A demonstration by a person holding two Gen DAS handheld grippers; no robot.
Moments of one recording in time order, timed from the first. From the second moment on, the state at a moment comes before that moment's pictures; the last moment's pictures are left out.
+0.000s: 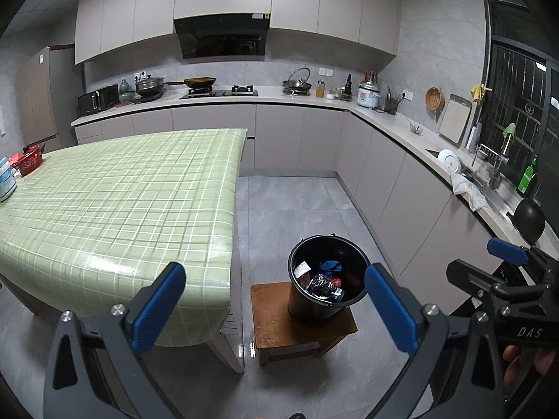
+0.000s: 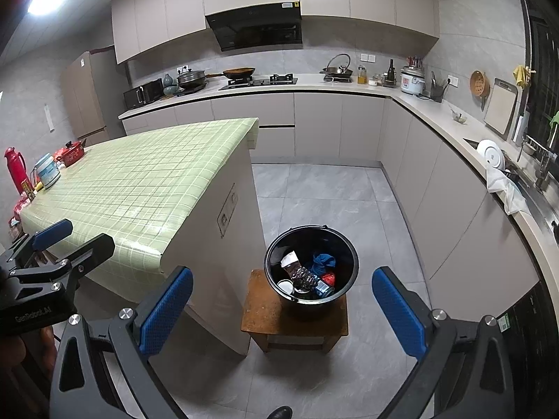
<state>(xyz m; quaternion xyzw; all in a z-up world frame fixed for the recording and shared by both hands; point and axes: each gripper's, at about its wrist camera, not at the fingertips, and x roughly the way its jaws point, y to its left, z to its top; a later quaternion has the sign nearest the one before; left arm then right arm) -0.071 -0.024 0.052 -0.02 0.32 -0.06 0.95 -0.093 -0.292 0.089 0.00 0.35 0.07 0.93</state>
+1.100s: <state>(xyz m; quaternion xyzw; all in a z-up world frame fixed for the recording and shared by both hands) -0.066 -0.036 0.055 -0.01 0.31 -0.07 0.95 -0.088 -0.297 0.093 0.00 0.35 0.07 0.93</state>
